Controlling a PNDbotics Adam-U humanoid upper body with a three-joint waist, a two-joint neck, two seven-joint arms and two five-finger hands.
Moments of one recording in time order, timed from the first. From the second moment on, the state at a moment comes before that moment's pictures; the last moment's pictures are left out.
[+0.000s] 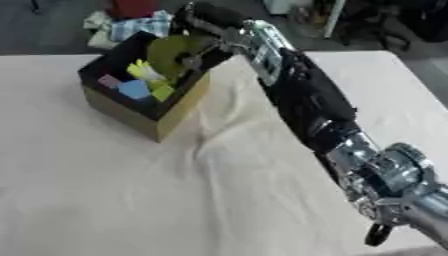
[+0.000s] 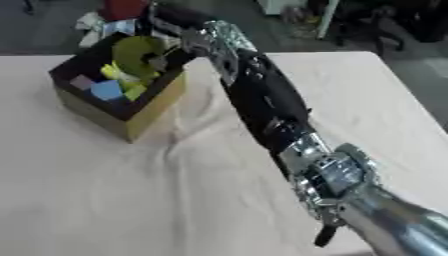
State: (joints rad) left arm -0.16 0.21 0.04 -1.76 -0.09 -0.02 -0.04; right arm -1.16 -0.18 -0.03 -0.70 1.09 -0.55 0.17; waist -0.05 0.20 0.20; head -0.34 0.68
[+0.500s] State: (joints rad) left arm -0.16 0.21 0.04 -1.76 -0.08 -0.02 -0.04; right arm -1.16 -0.16 -0.05 -0.70 1.19 -0.48 0.02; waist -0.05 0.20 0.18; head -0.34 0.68
